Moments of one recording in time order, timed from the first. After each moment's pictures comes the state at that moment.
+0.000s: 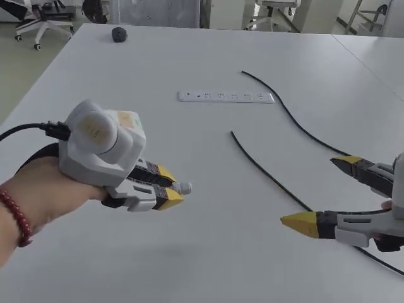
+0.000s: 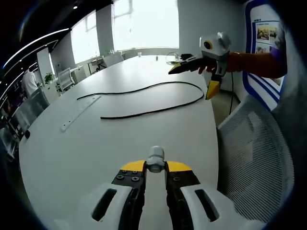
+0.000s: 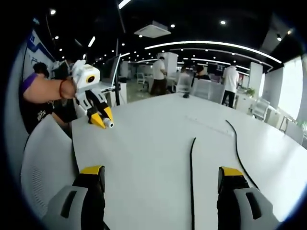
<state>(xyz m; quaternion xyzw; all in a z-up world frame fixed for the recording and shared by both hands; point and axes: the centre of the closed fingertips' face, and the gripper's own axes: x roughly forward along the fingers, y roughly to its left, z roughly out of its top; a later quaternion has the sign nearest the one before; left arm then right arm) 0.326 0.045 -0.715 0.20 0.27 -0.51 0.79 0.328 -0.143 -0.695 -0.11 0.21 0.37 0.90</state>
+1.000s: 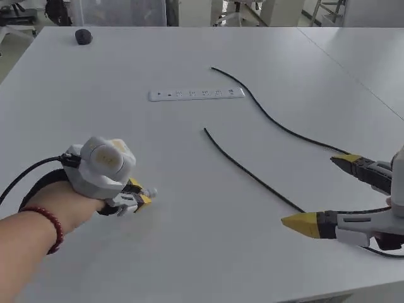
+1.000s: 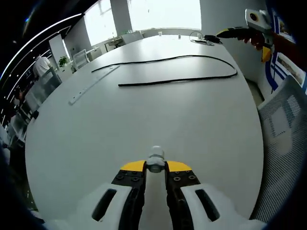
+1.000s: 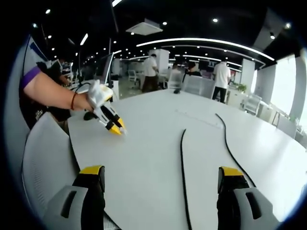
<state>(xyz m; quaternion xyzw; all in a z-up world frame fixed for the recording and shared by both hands) 0.388 0.064 -0.807 0.25 0.34 -0.42 0.81 0.312 -0.169 -0.694 -0.11 0.23 0.34 0.91</state>
